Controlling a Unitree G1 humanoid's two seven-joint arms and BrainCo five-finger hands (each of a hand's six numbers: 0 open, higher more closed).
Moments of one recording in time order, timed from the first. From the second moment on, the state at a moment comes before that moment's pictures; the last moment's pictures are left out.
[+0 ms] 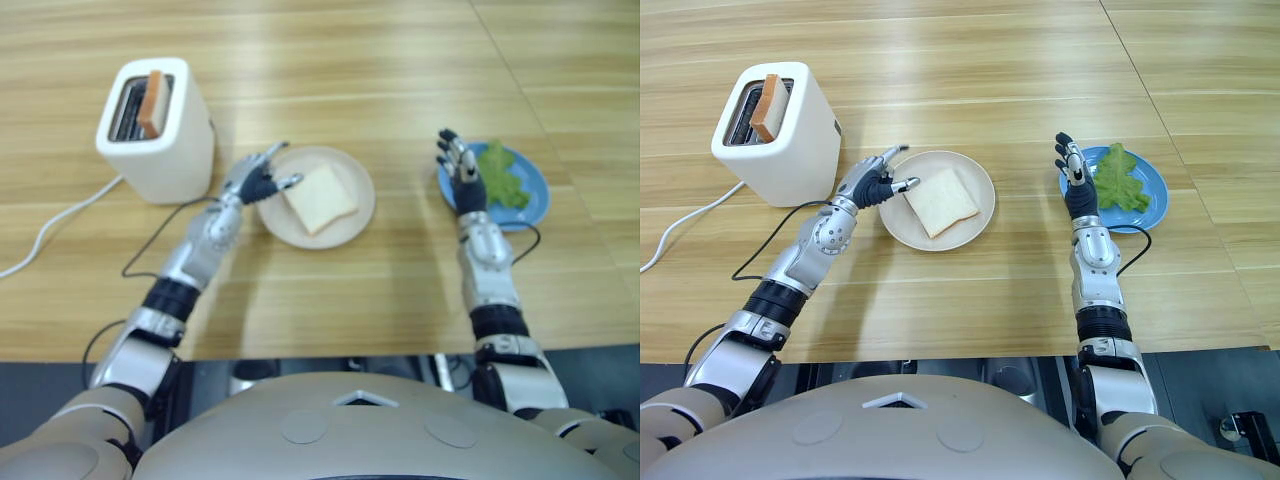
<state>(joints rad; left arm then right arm) -0.32 0.35 -0.32 0.29 0.61 -0.18 0.11 -0.20 -0.24 -0.15 0.53 0.06 -0.46 0.14</state>
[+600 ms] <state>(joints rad) -0.29 0.27 -0.16 0.38 0.43 -0.33 0.24 -0.23 -0.76 -0.12 0.54 -0.60 -0.46 -0.32</state>
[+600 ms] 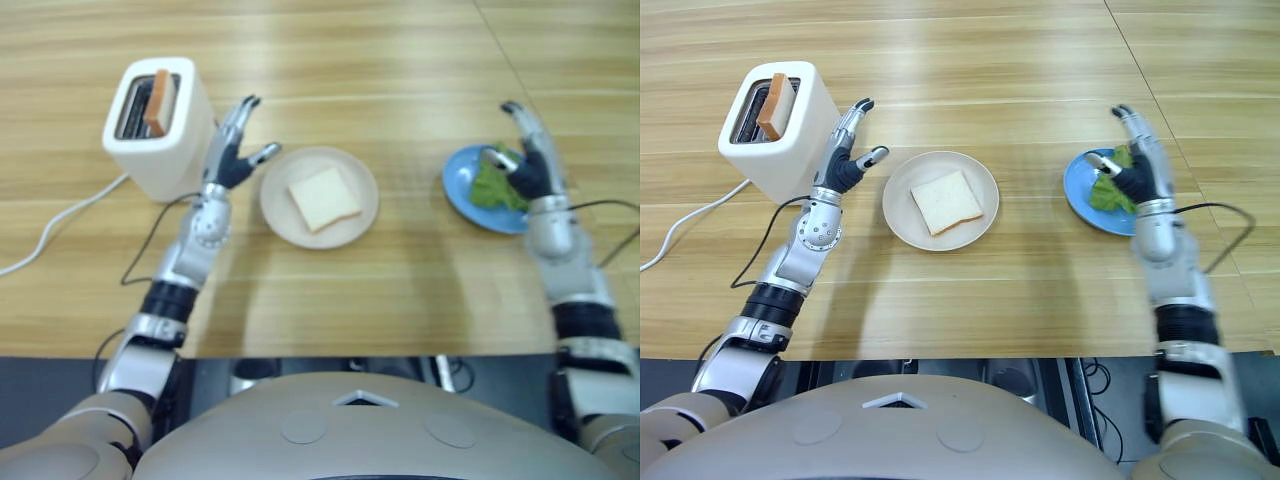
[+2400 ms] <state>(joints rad) -0.32 0.21 -0.17 0.54 0.37 -0.37 0.15 -0.58 -0.83 0.54 1.27 -0.88 -0.33 -0.63</state>
